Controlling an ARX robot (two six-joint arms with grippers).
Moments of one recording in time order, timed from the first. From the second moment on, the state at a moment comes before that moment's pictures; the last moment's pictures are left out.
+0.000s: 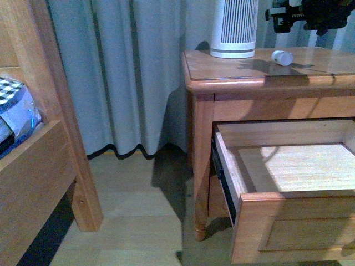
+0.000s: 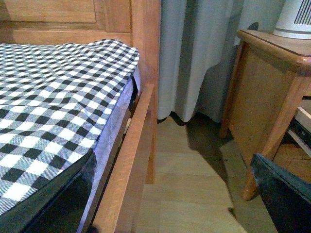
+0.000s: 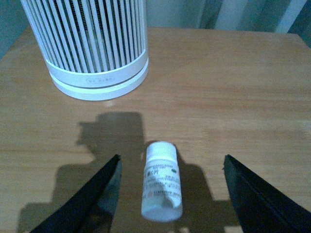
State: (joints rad) left arm 0.00 0.01 0.01 0.00 0.00 -0.01; right arm 0.00 2.35 2.28 -0.26 0.06 -0.04
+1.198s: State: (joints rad) left arm 0.00 0.01 0.01 0.00 0.00 -0.01; right arm -0.05 1.62 0.27 0.76 0.05 0.05
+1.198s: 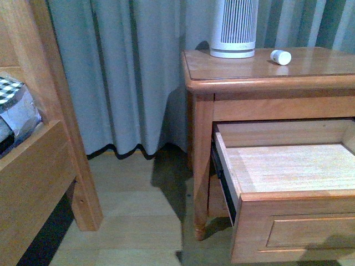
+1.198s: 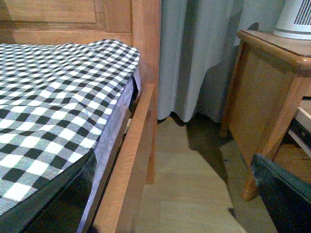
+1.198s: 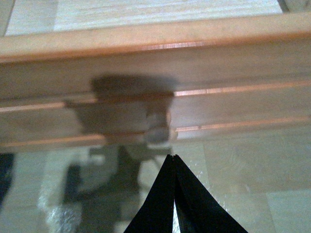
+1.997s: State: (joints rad) left arm 0.00 0.01 0.01 0.00 0.00 -0.01; right arm -0.04 2.34 1.25 0.70 0.15 -0.12
